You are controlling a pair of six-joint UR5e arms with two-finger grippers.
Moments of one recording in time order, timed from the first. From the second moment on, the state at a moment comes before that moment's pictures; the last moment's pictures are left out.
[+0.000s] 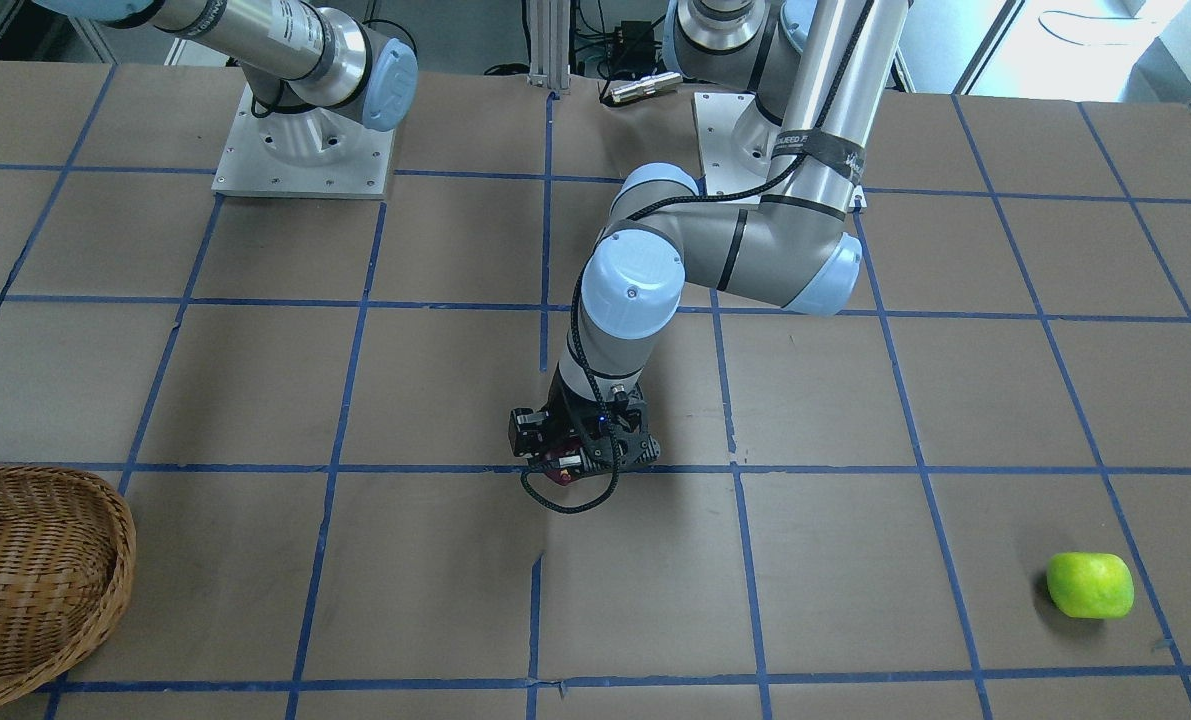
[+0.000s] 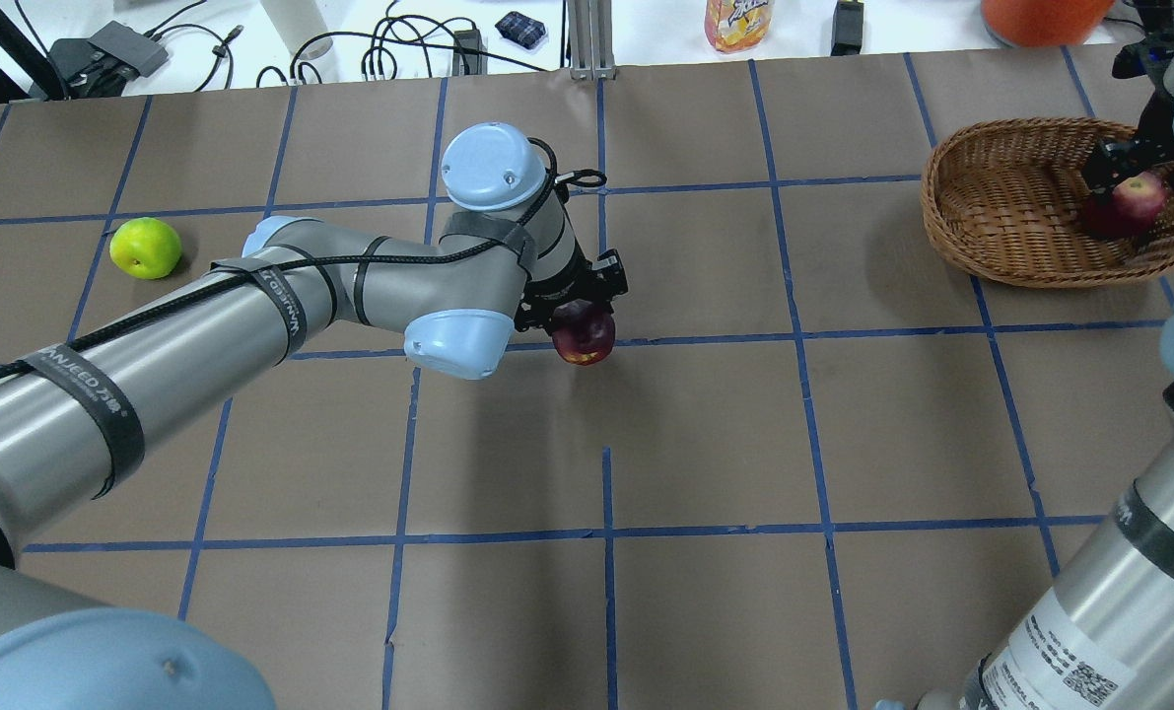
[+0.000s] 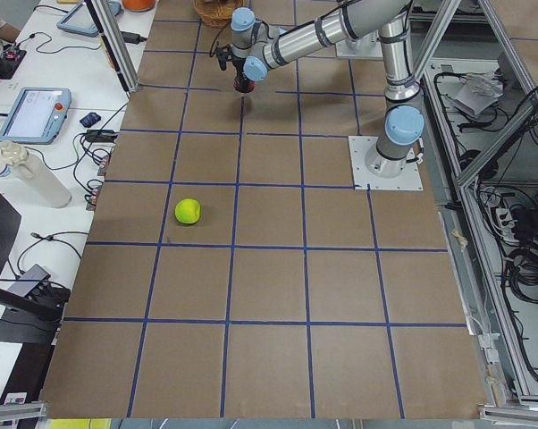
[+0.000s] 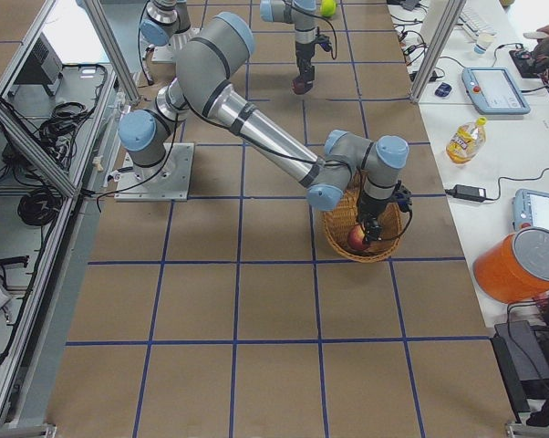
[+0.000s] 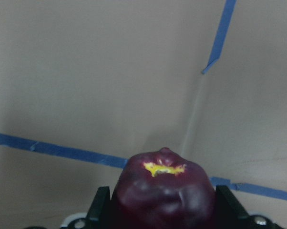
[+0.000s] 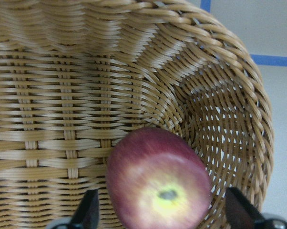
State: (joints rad) left arm -1.87 -2.05 -1.75 -0.79 1.43 -0.58; right arm 1.07 -0.89 1.29 -2.06 -1.78 -0.55
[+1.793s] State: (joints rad) left arm -1.27 -1.87 -1.64 -1.17 1.44 0.30; right arm 1.75 -1.11 1.31 -1.71 -1.54 -0.06
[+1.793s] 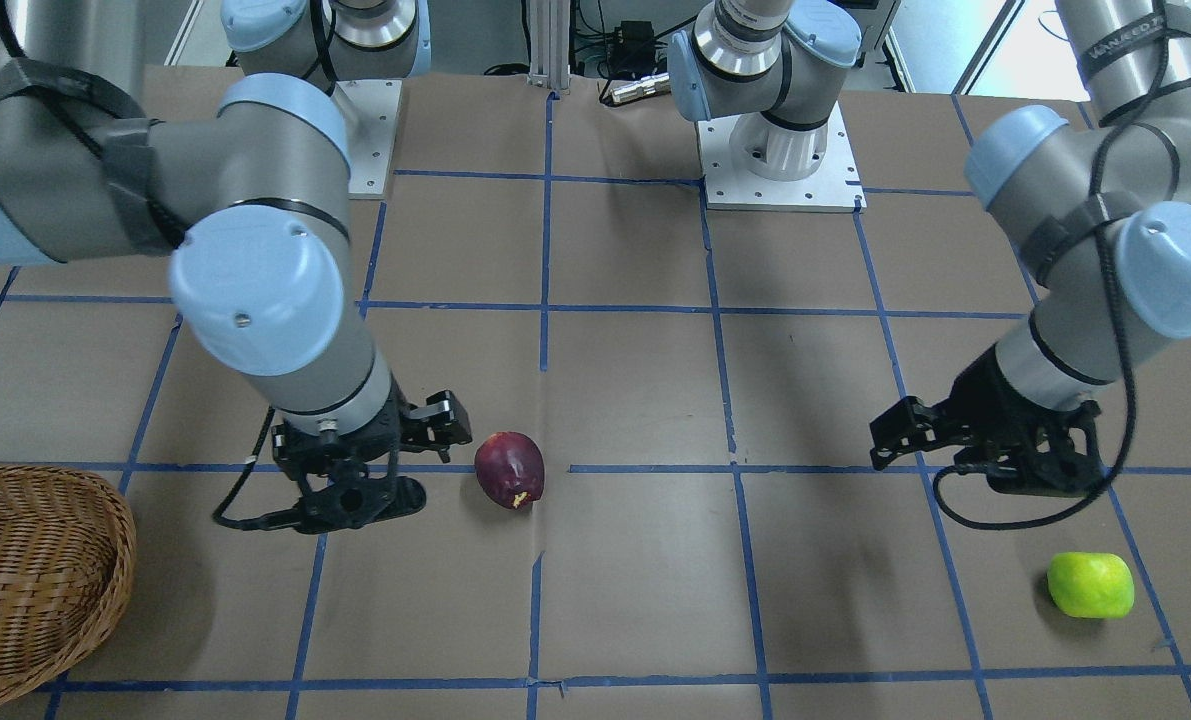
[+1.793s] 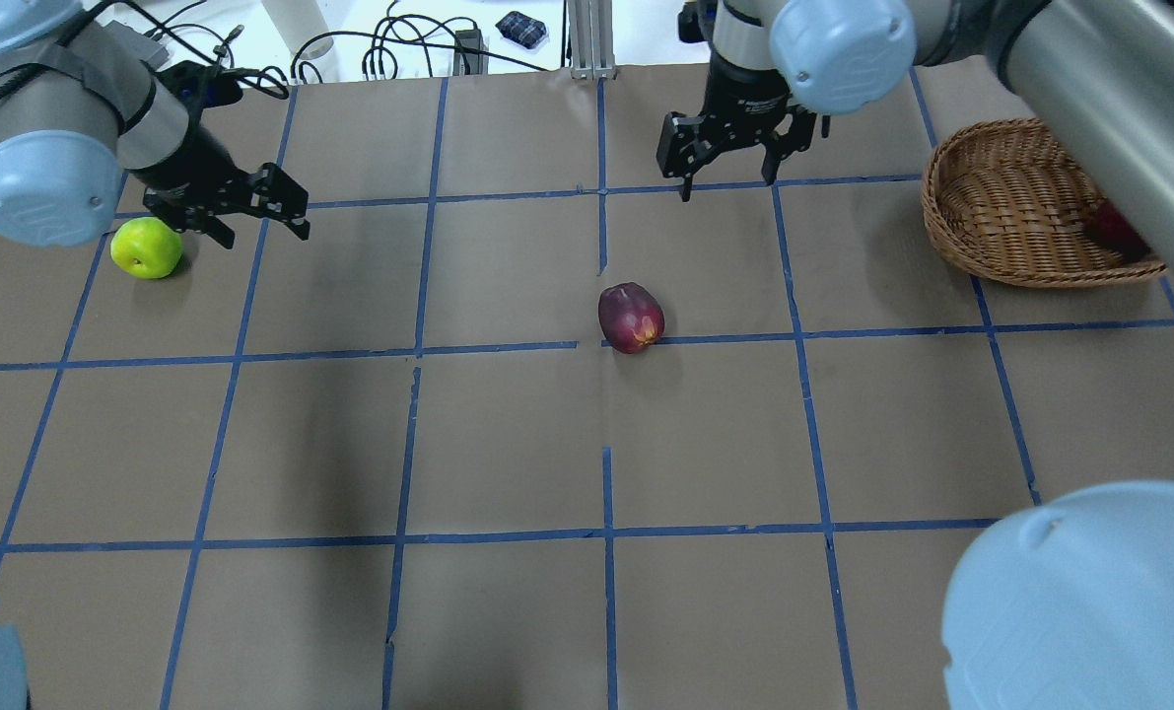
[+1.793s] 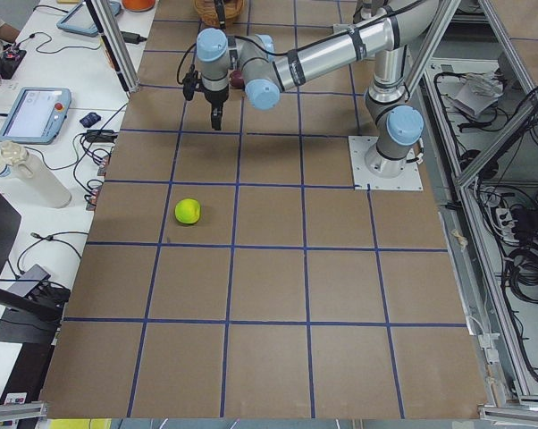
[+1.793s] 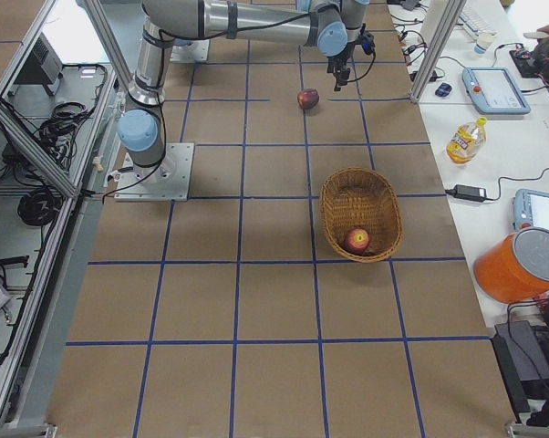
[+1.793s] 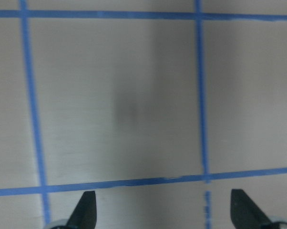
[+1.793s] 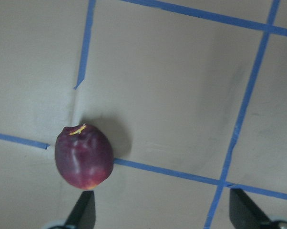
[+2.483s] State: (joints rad) left arm -1.17 -2.05 -1.44 -1.12 1.59 0.50; right arm 1.89 -1.02 1.41 -1.82 -1.53 -0.05
